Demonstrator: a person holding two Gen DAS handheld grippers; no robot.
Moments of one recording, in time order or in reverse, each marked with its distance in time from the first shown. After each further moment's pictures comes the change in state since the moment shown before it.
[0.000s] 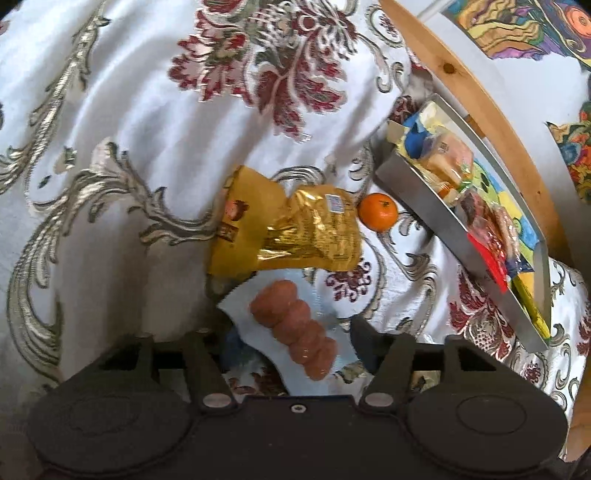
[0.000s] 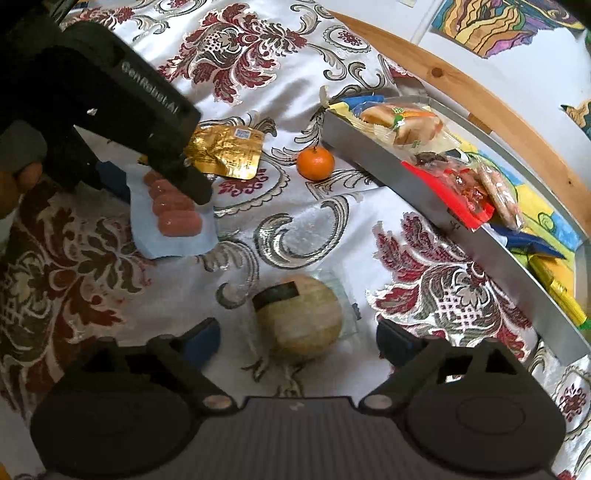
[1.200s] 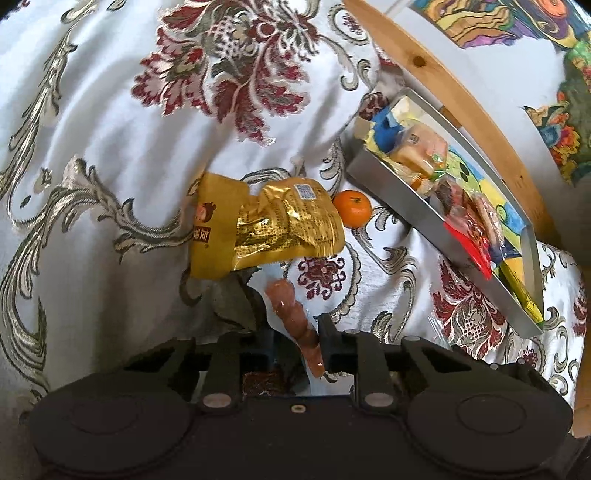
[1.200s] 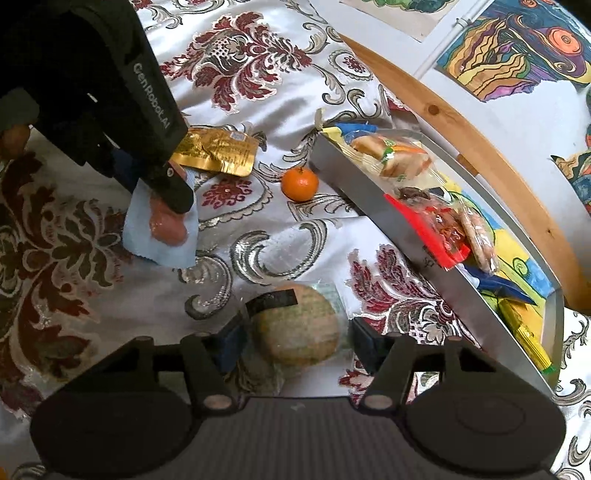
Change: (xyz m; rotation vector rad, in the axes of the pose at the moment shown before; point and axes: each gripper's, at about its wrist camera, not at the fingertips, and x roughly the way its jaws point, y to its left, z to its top) left arm -0.003 -0.014 -0.004 0.081 -0.024 -0.024; right arm -0.001 0.003 0.000 -0.128 -0.051 -0.114
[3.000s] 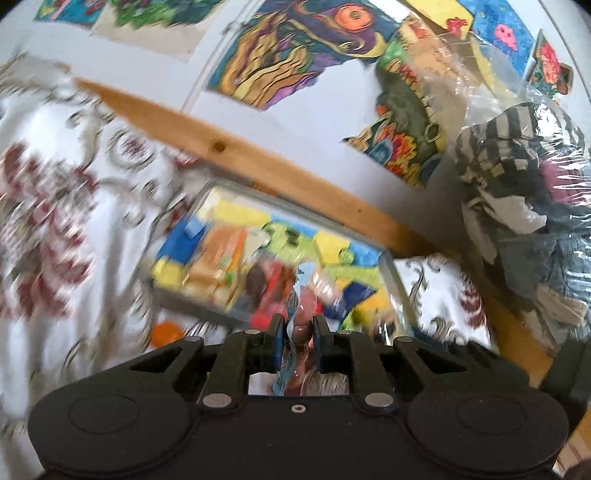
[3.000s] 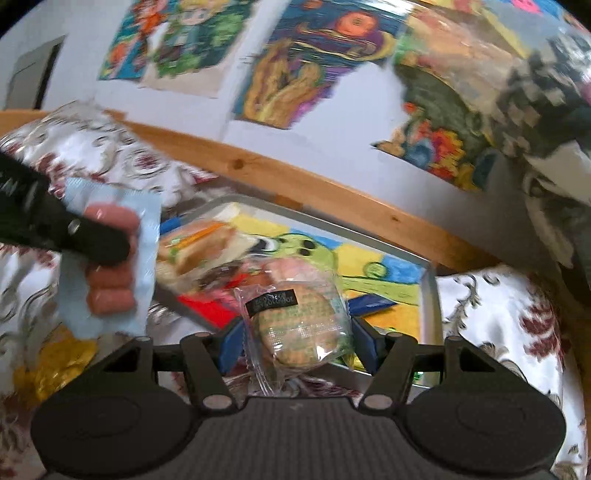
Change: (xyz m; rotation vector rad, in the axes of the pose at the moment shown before) left arm -0.036 -0.109 0.028 0.367 -0.252 -0.345; right arm -0.032 -0.101 0.006 0.481 -0.187 -0.324
